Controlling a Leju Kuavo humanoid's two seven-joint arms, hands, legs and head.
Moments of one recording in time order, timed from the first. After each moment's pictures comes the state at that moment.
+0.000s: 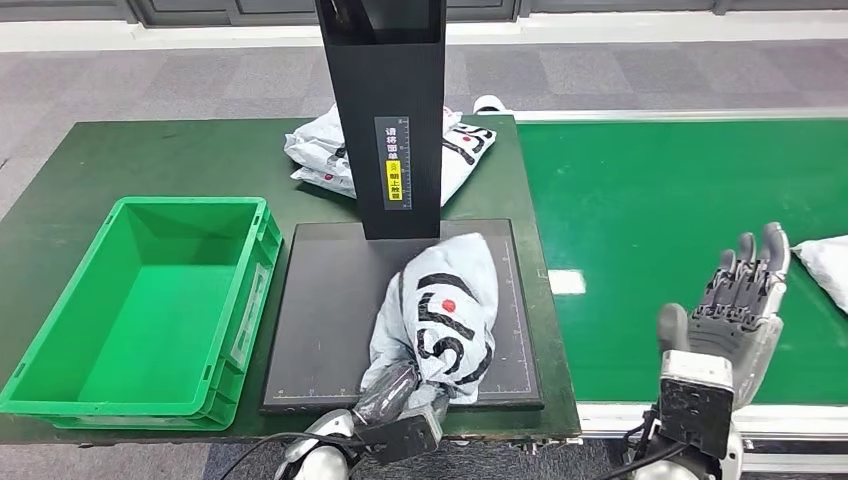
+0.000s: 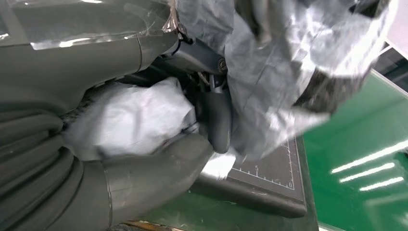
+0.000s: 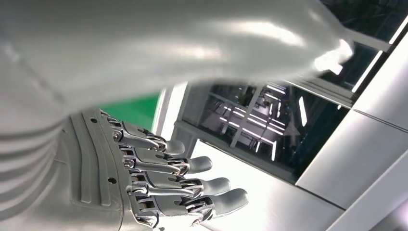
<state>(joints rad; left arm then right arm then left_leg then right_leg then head) -0.09 -0.23 -0.33 -1.08 -0.75 -0.15 -0.43 0.14 0.14 0.09 -1.94 0.61 -0.54 -0.26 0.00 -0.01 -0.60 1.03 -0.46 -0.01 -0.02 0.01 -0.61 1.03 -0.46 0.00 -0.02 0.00</state>
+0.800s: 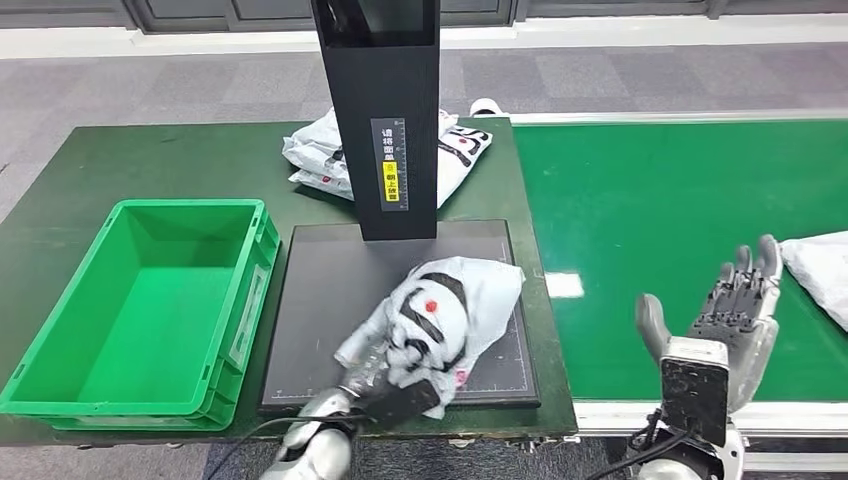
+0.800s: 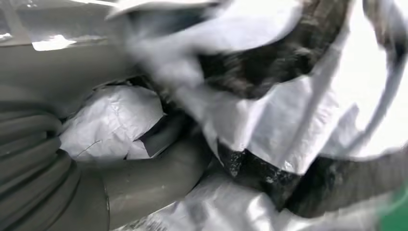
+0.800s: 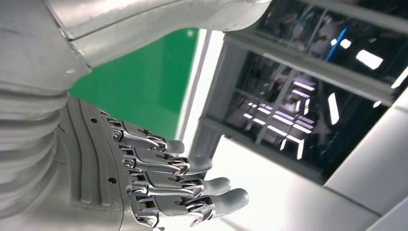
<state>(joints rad) -0.17 -0.22 -0.28 -1.00 -0.78 0.19 -0.31 0.16 0.16 0.02 -1.91 0.62 -0.51 -0.21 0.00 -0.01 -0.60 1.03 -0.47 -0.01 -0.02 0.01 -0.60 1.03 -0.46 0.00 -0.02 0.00</state>
